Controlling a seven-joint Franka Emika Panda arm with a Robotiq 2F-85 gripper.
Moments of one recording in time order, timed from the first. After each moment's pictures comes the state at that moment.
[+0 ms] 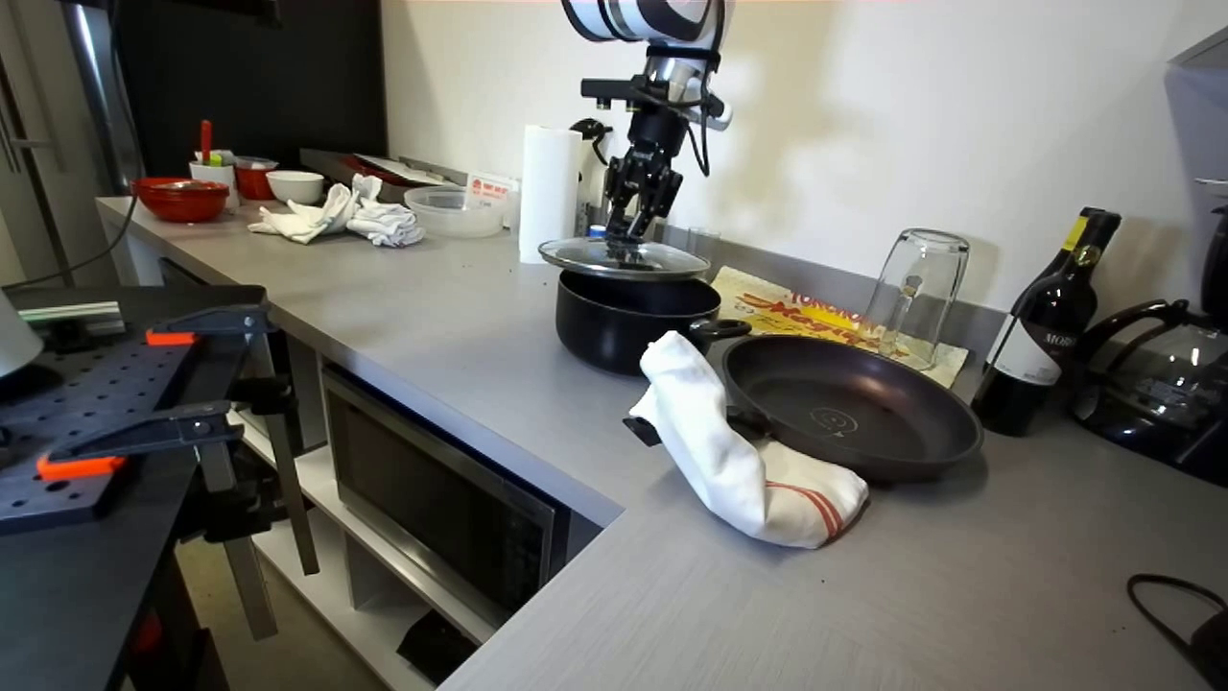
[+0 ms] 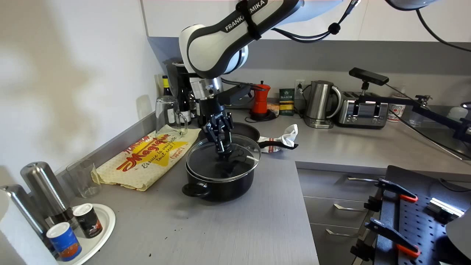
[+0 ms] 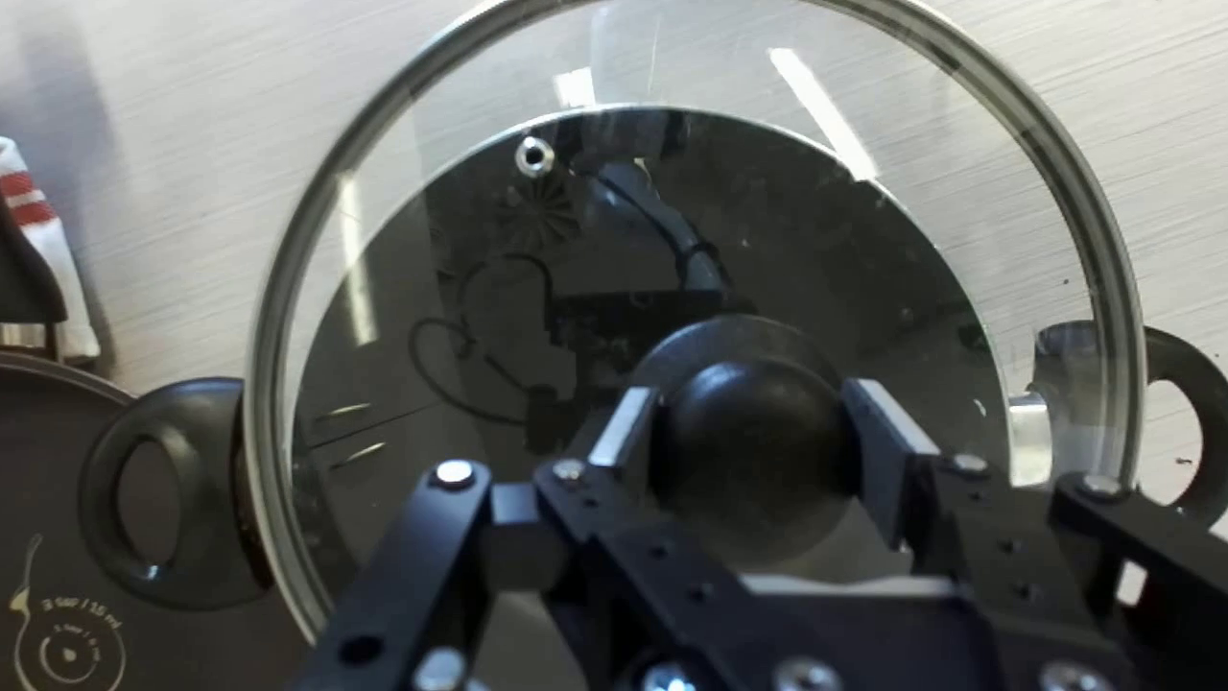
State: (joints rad) arm 0.14 0.74 0.09 -1.39 -0.11 1.88 0.08
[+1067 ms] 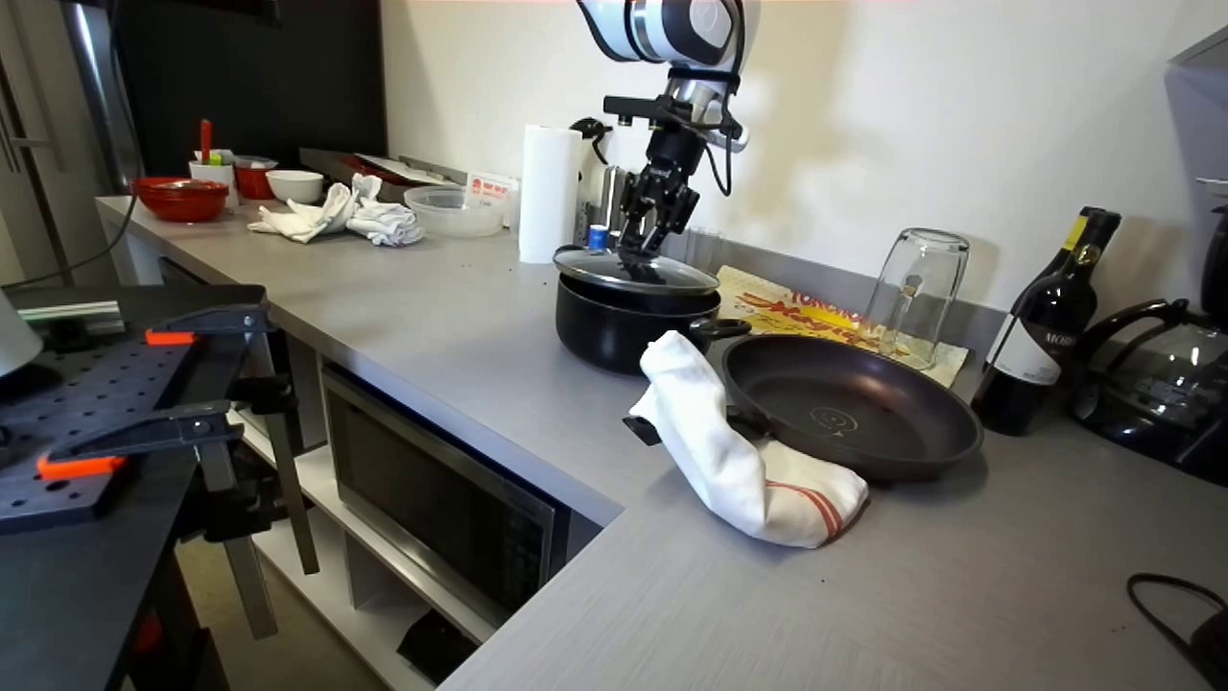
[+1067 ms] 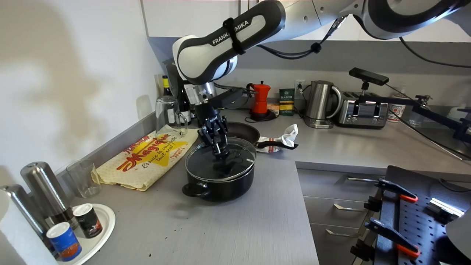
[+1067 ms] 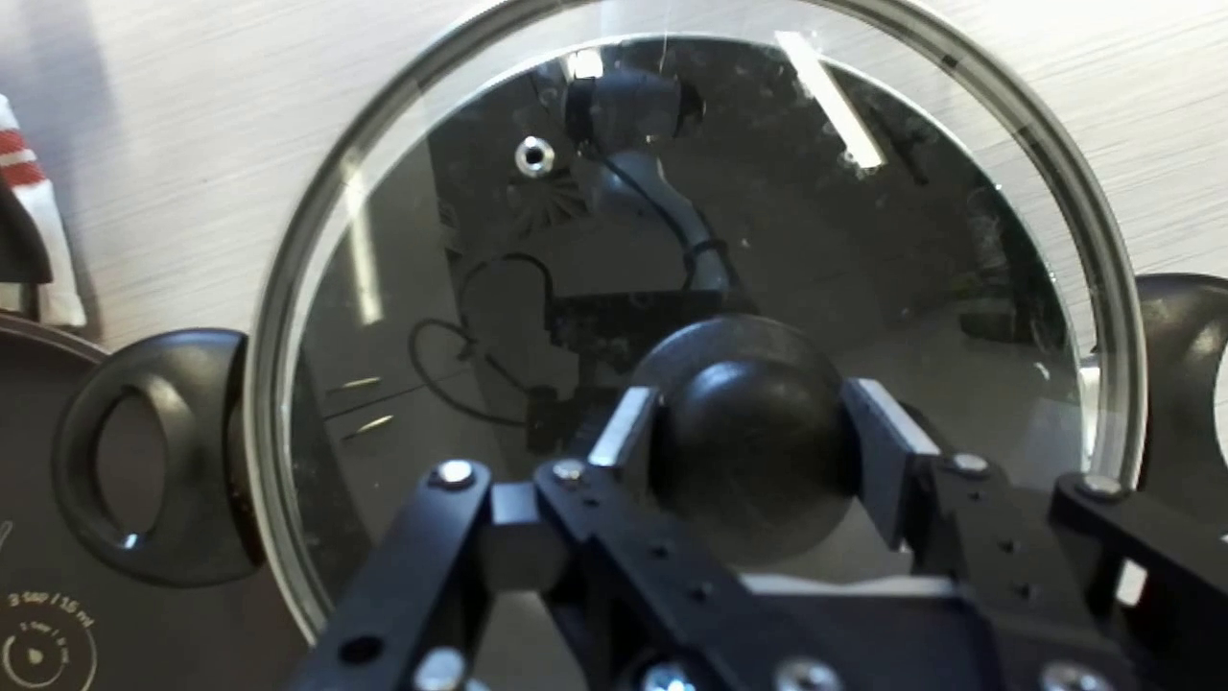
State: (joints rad) arm 0.14 0.91 0.08 -1.14 -0.11 1.74 0.04
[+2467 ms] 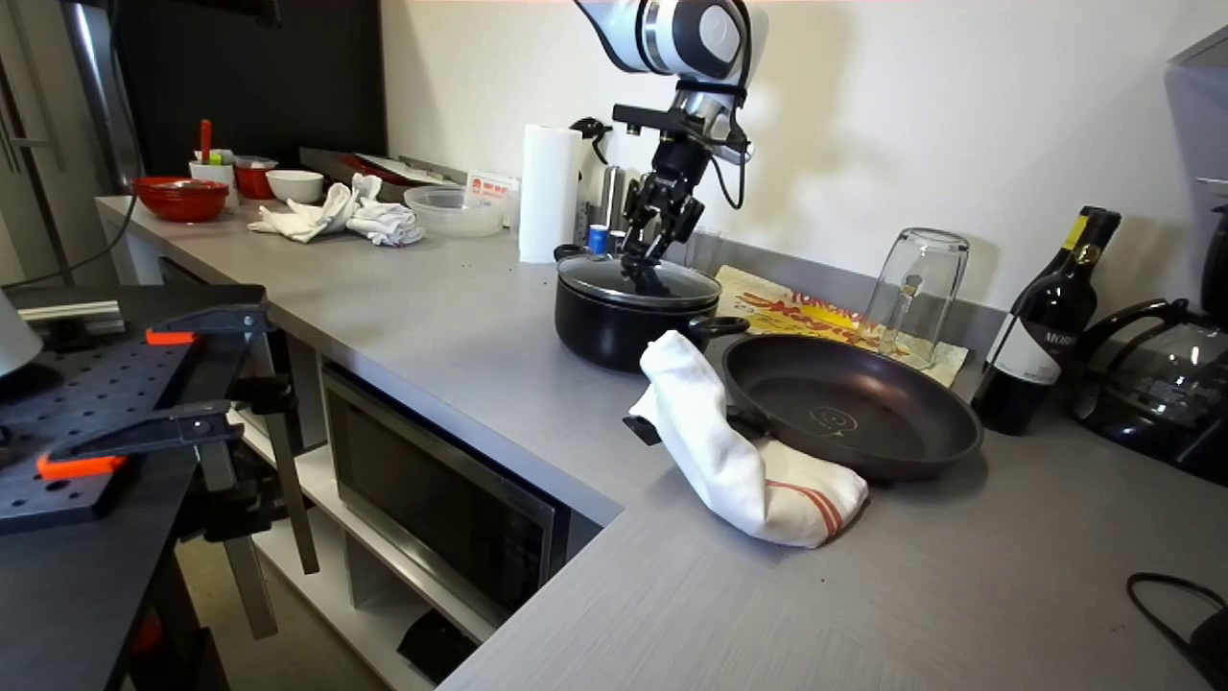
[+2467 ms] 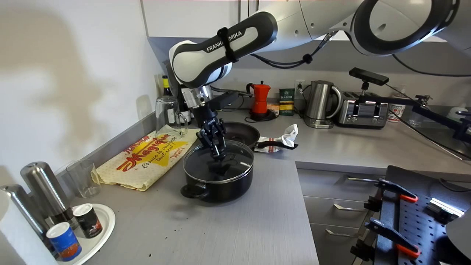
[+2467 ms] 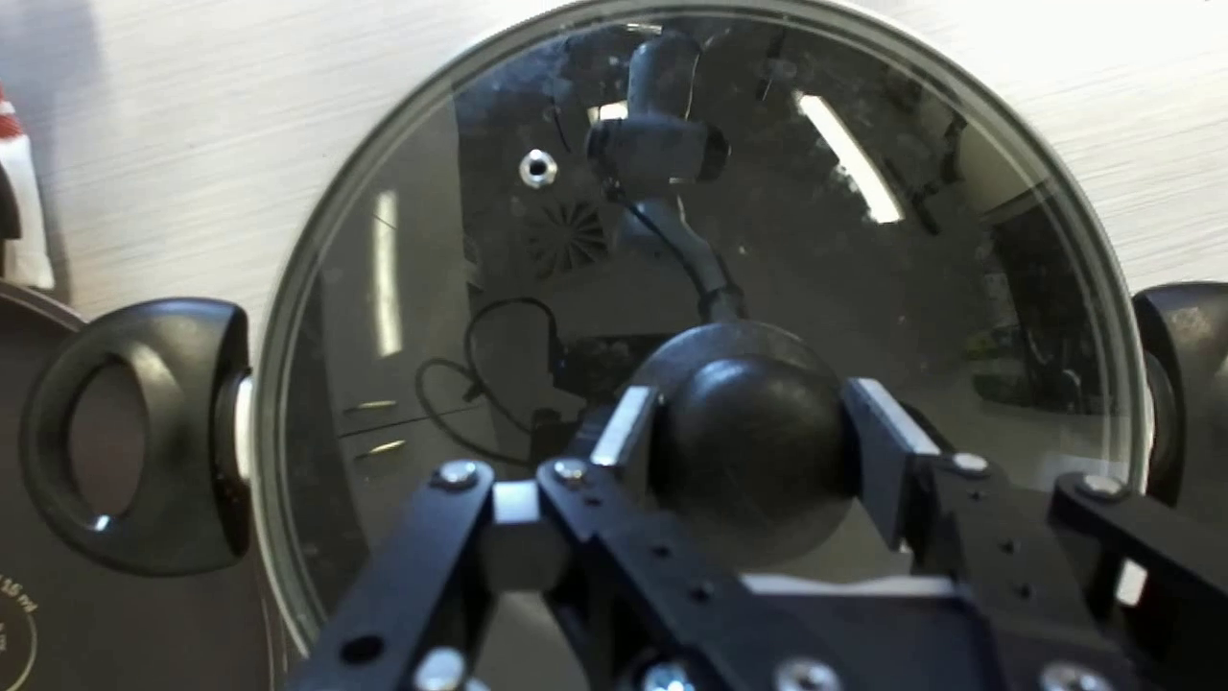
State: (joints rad) arm 0.15 1.02 0.08 -0.98 -0.11 1.65 -0.02
